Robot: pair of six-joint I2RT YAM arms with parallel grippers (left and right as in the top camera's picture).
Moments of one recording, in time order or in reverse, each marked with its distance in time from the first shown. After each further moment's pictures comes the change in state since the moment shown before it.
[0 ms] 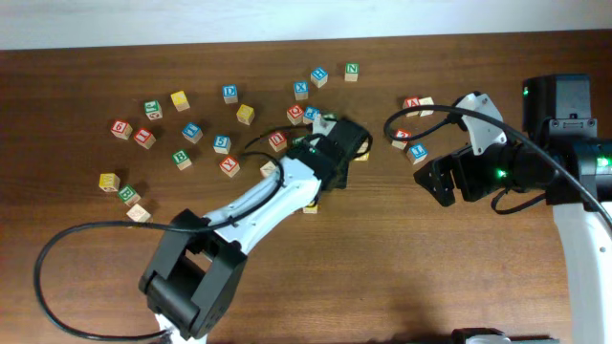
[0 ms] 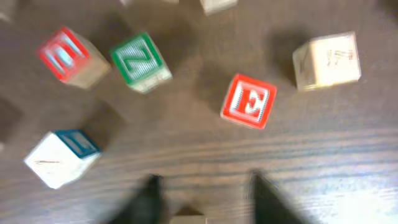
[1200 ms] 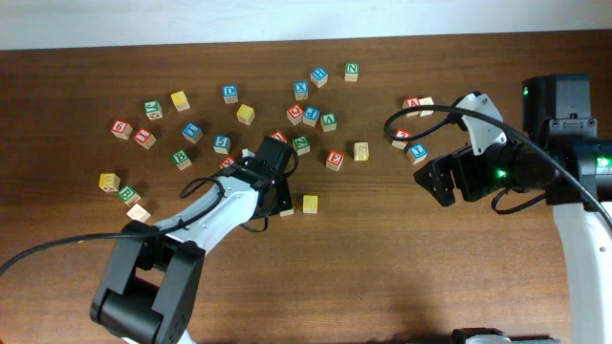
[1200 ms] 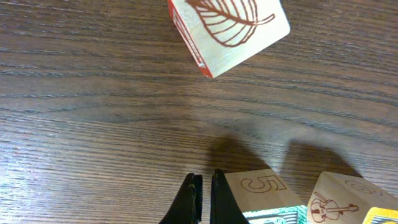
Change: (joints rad) left arm 0.248 -0.164 -0.425 0.122 0.241 -0.123; right arm 0.000 0.000 0.000 -0.001 0.000 0.000
